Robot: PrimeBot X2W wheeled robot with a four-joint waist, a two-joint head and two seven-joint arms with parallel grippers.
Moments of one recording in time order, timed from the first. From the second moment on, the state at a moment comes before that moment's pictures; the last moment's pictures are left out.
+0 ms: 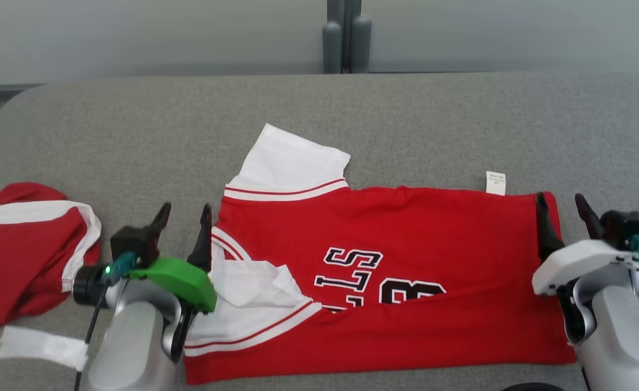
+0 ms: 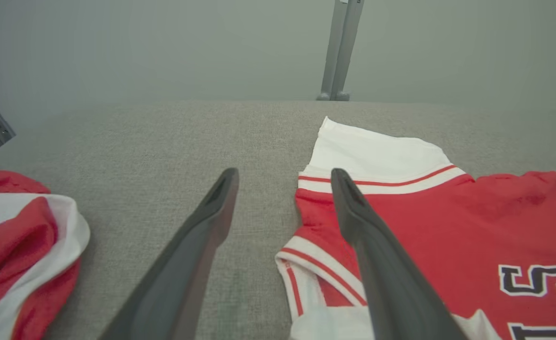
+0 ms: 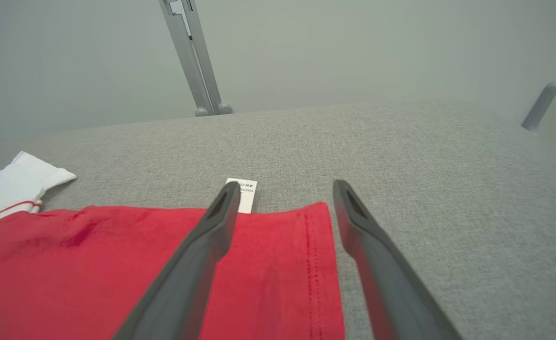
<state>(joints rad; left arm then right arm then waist) -0.39 0.07 -0.14 0.69 -0.22 -0.13 -0.26 -0.36 -0.15 -0.10 0.65 0.19 0.13 -0.26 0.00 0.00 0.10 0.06</state>
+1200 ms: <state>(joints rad) -1.06 0.14 -0.59 1.12 -0.55 -0.13 -0.17 -0.66 -0.15 0.04 0.78 0.25 0.13 -0.27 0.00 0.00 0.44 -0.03</state>
